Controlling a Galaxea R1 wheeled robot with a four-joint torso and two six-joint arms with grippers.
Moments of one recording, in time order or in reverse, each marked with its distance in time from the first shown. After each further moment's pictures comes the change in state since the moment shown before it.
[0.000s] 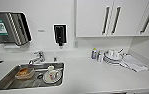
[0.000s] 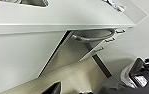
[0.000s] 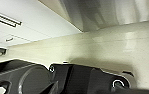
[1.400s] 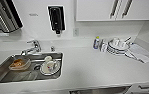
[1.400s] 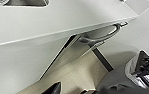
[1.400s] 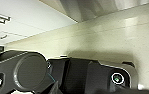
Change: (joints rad) left arm -0.306 0.030 0.025 -0.030 0.210 -0.011; right arm 0.035 -0.003 0.016 0.005 0.007 0.000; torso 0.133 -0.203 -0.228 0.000
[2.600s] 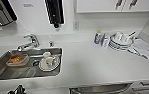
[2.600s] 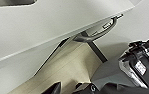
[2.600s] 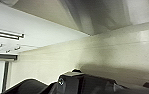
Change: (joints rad) left arm -0.175 0.053 0.028 -0.003 0.180 -0.067; right arm 0.254 0.026 0.080 0.076 -0.085 0.060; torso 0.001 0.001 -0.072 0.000
